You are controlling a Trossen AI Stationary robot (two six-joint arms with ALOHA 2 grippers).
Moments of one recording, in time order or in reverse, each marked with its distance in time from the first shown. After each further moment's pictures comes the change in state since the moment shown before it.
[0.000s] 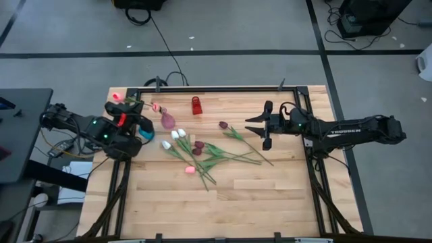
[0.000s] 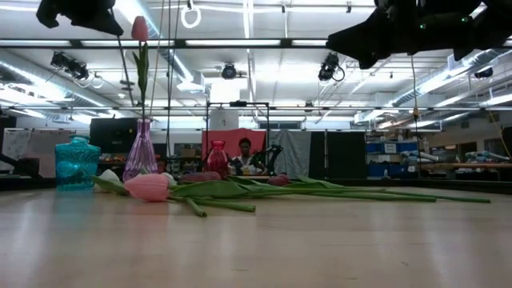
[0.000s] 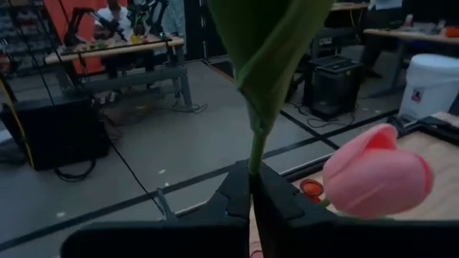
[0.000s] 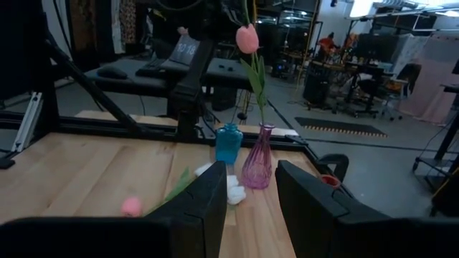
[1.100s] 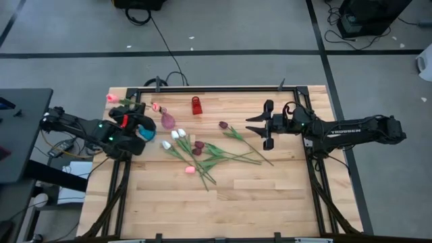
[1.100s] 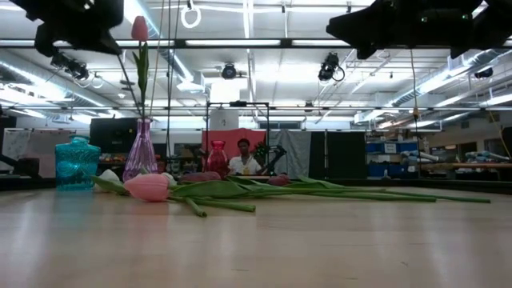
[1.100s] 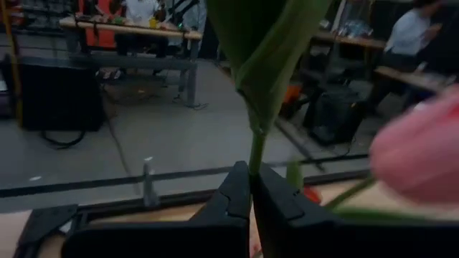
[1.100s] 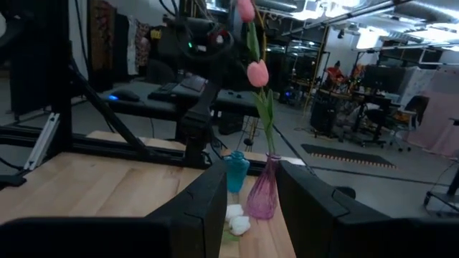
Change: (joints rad) left arm 0.075 -0.060 -0.201 0.241 -0.012 -0.097; right arm 0.000 0.000 0.000 0.089 -0.058 -0.027
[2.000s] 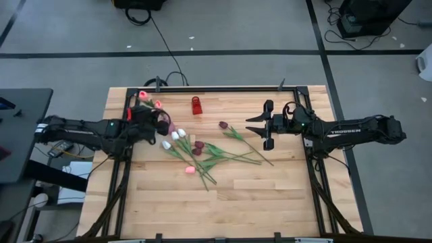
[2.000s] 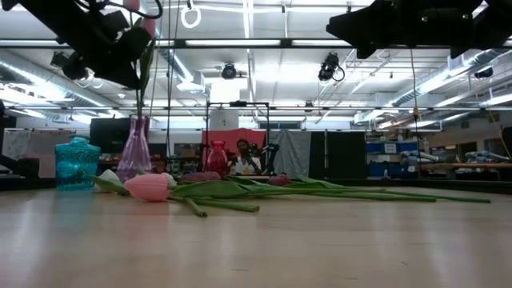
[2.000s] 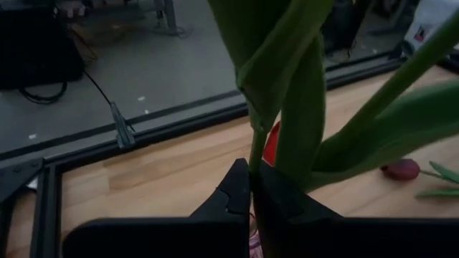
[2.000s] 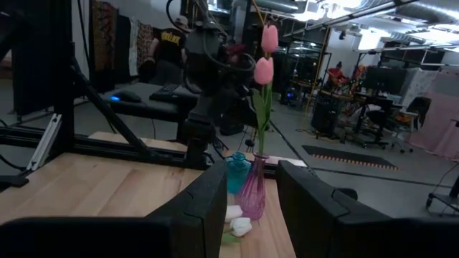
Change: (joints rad) left arm 0.271 0.023 -0.108 0.475 0.437 0.557; right arm 0.000 0.000 0.000 0.002 -0.002 0.000
